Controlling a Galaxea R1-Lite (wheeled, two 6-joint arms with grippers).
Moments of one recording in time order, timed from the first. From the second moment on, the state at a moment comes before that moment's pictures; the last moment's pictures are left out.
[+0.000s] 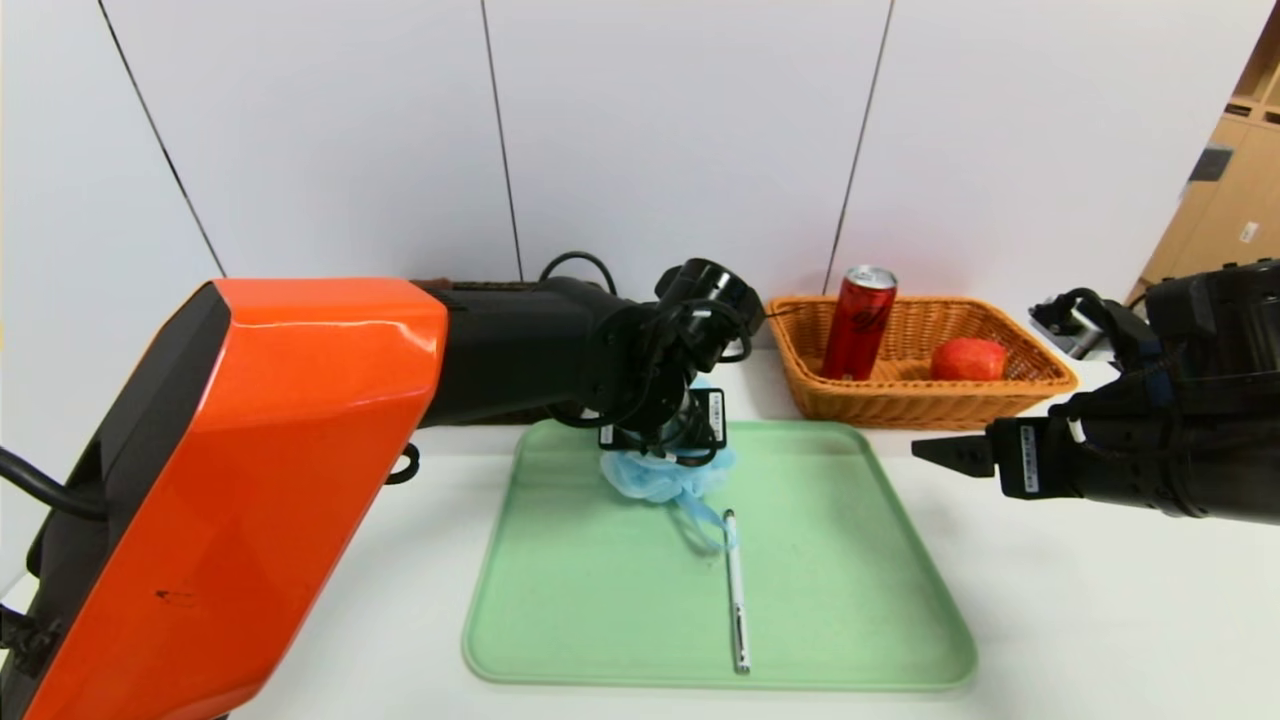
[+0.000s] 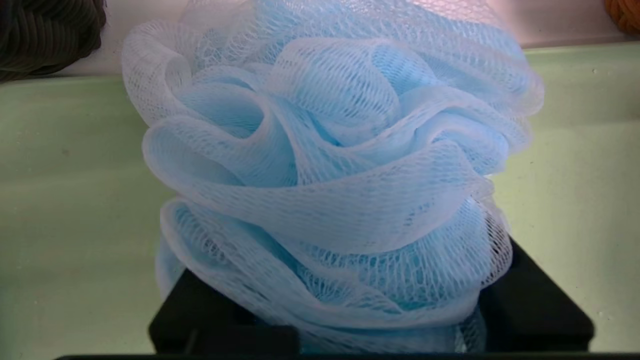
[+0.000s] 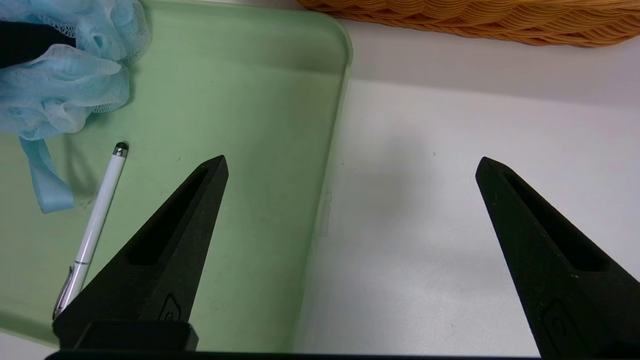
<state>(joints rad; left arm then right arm) -0.78 2.29 -1.99 0.53 0.32 -0.59 0.22 1.48 -0.81 -0.04 0.04 0.11</state>
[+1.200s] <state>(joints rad) -0.71 1.93 -1.99 0.49 0.14 -0.53 0.21 1.44 -0.77 -0.03 0.04 0.11</state>
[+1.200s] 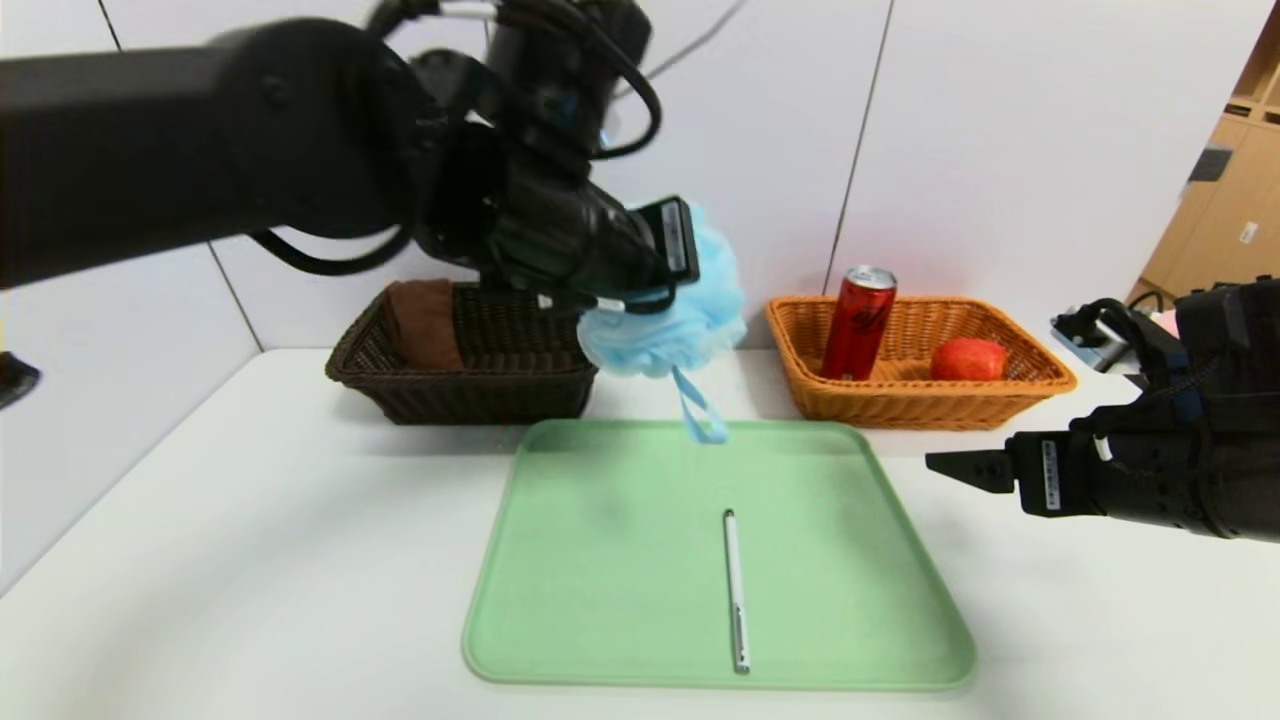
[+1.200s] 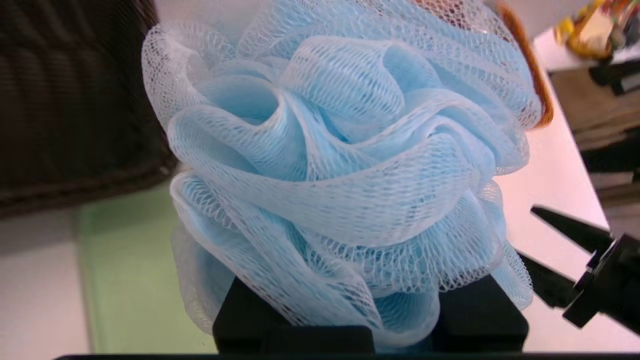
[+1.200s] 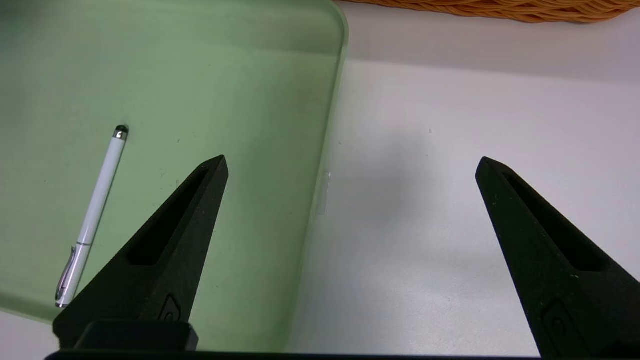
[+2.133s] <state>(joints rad) -0.32 2.09 -1.98 0.35 0.15 -0.41 0.21 1.44 -0.76 -0.02 0.03 0.11</state>
